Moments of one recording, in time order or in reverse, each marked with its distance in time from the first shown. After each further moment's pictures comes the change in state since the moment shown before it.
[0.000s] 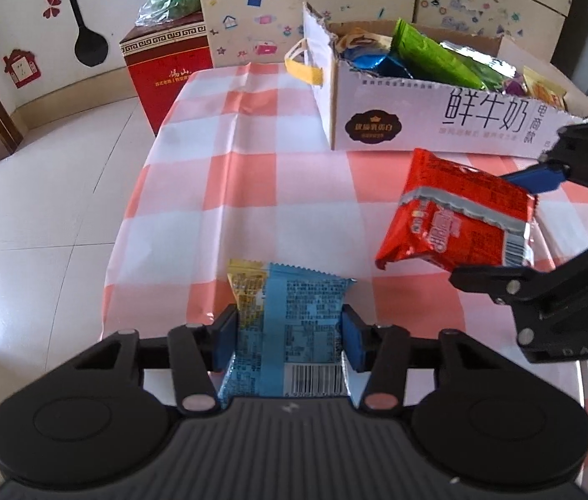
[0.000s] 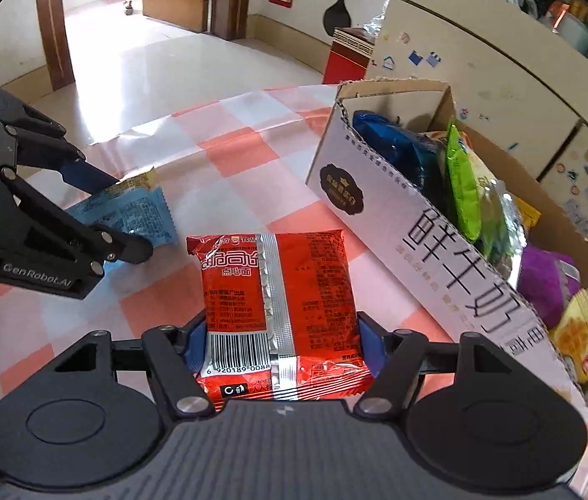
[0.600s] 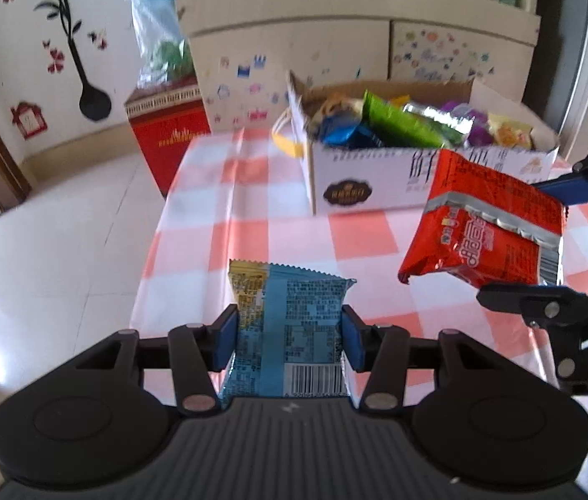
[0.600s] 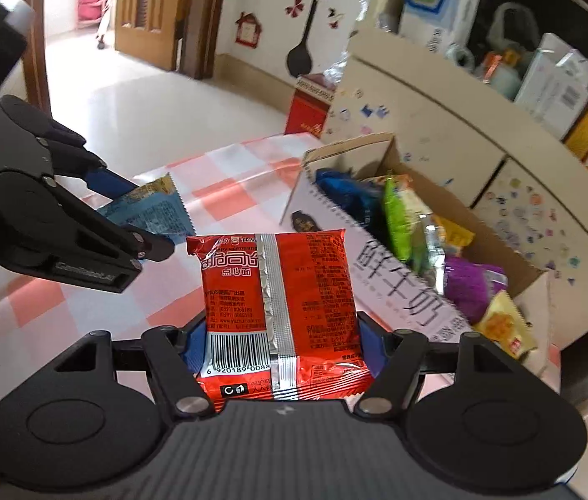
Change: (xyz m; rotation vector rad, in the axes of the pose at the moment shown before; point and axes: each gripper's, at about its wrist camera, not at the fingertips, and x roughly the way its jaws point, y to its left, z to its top) left arm -0.051 -0.014 0.007 0.055 -0.149 0.021; right arm -0.071 0.012 -0.005 0.048 -0.114 -0.115
